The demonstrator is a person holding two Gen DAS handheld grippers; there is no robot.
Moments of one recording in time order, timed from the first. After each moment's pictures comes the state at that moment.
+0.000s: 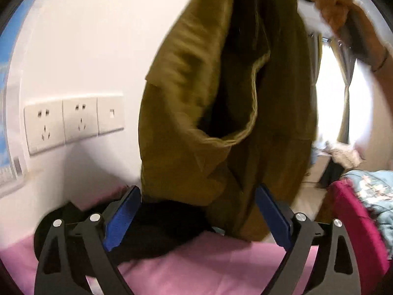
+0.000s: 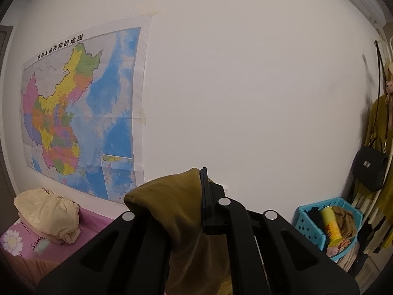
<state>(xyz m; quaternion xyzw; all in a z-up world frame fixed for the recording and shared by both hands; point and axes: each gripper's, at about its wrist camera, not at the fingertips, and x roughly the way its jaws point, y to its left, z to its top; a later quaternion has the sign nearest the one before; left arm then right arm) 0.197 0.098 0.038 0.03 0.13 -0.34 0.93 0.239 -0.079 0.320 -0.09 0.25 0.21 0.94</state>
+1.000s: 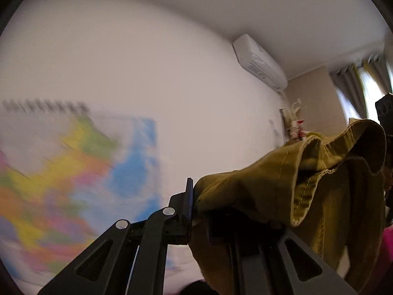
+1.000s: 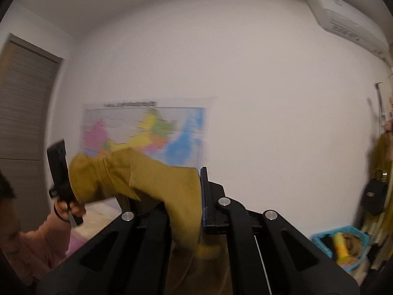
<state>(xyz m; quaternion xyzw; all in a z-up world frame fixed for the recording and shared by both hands) -0.098 0.275 0.343 0.06 -0.11 -0.07 0.99 0.018 -0.103 0.454 -0.03 0.12 0.34 0.93</state>
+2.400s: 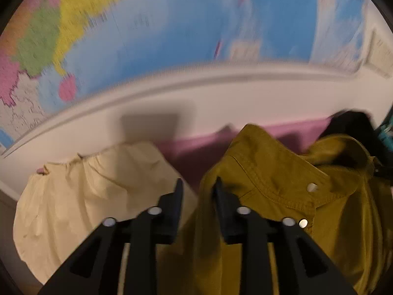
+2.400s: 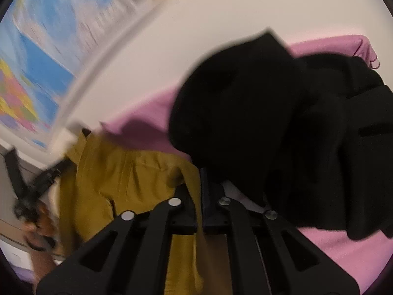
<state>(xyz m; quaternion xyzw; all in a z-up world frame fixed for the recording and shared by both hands) 0.220 0.483 -0.006 -0.01 0.47 0.17 0.87 0.285 0.103 -0.115 0.08 0.67 0.22 0.71</state>
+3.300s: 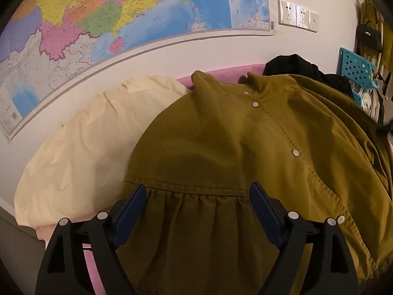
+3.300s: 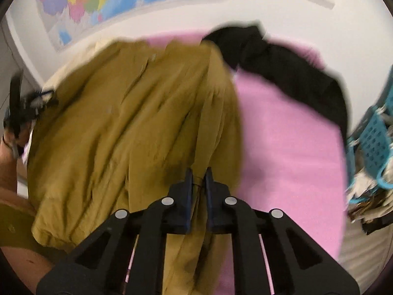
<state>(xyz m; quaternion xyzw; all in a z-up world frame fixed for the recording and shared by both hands) -0.021 0.442 -0.015 0.05 0.41 0.07 0.91 0.092 0.009 0.019 -0.12 0.59 0.29 0.74</state>
